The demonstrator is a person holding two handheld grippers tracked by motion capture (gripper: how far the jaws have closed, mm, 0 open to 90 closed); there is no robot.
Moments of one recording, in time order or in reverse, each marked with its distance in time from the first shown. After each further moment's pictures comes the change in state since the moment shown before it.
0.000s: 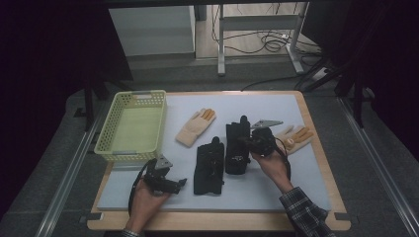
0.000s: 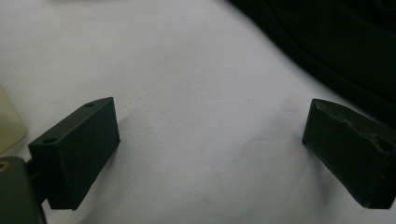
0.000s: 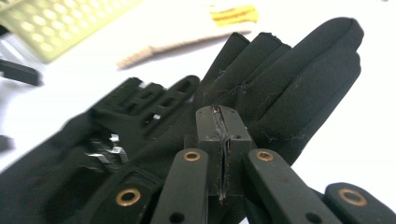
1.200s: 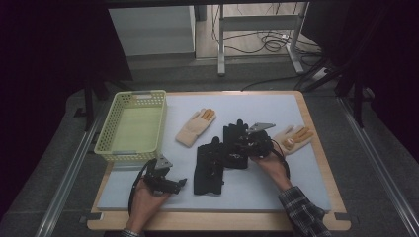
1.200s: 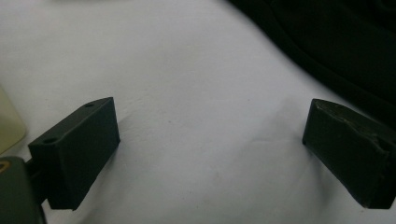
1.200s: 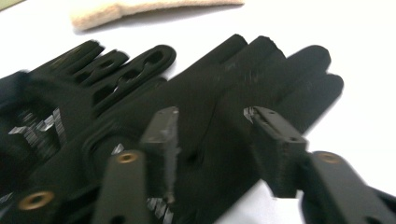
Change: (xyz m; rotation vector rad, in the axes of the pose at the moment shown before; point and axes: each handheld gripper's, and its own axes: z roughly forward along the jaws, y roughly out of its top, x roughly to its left) left arm 0.000 0.000 0.000 0.000 -0.001 0.001; right arm -0.014 -0.013 0.033 0.058 -0.058 -0.108
